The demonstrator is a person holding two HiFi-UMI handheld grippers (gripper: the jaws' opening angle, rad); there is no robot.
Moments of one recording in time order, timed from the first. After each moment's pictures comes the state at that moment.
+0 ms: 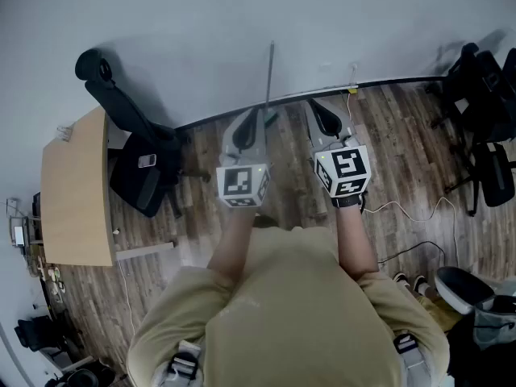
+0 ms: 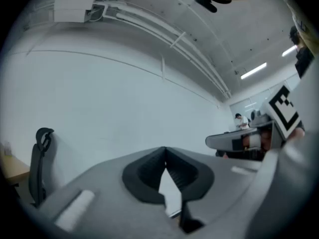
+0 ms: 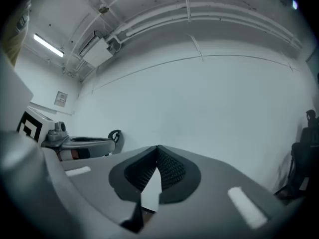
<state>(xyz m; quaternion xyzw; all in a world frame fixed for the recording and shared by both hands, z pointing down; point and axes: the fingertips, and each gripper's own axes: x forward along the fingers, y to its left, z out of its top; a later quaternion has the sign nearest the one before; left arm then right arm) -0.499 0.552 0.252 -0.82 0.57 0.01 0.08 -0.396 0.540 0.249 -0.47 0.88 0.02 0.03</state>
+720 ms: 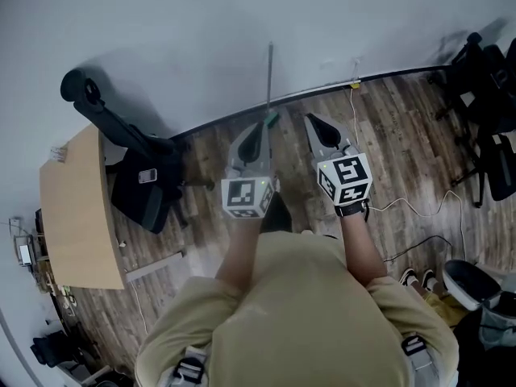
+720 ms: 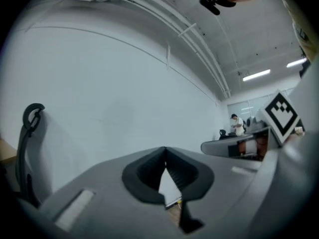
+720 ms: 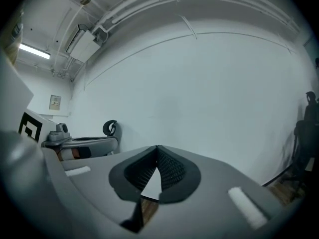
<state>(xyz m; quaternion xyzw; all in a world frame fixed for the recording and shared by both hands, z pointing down) -0.521 0.474 0.306 -0.84 0.53 0.01 0.02 -0.428 0.462 0.316 -0.47 0.88 -0.06 -0.01</state>
